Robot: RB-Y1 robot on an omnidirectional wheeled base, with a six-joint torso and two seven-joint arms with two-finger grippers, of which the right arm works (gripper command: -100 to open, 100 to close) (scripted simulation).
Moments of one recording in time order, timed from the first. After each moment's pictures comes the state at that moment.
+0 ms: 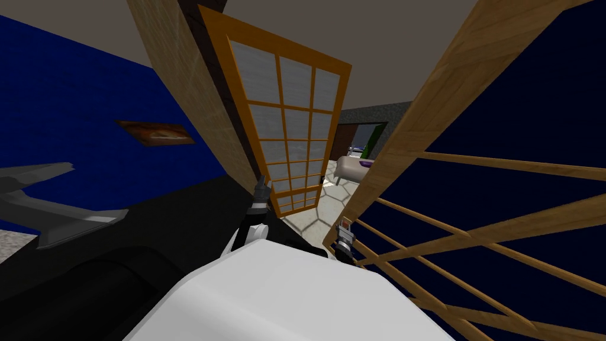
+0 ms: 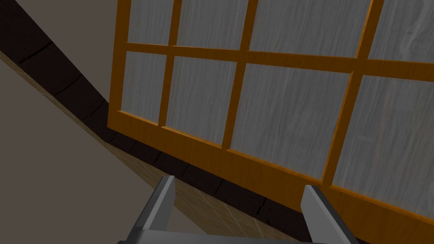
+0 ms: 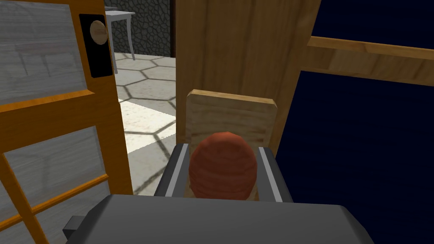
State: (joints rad) arm 0.17 -0.07 0.29 -0.95 -0.82 -0.99 -1.01
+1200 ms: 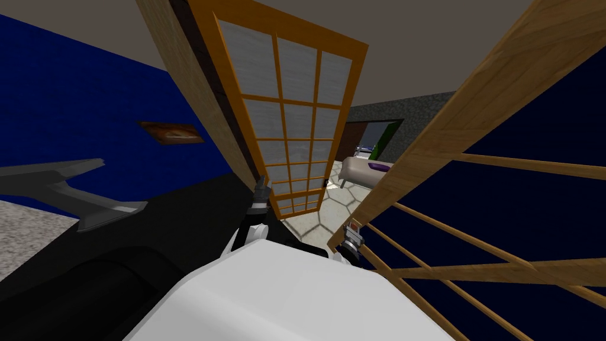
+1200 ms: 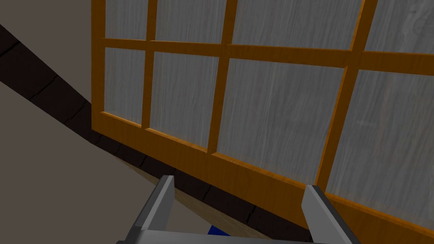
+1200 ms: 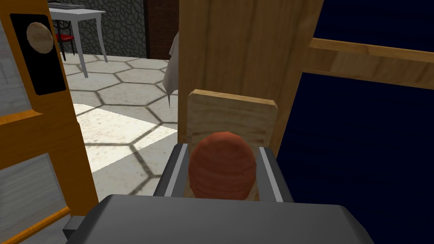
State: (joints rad) arm 0.13 -0.05 0.15 -0.91 -0.85 -1.01 -1.00
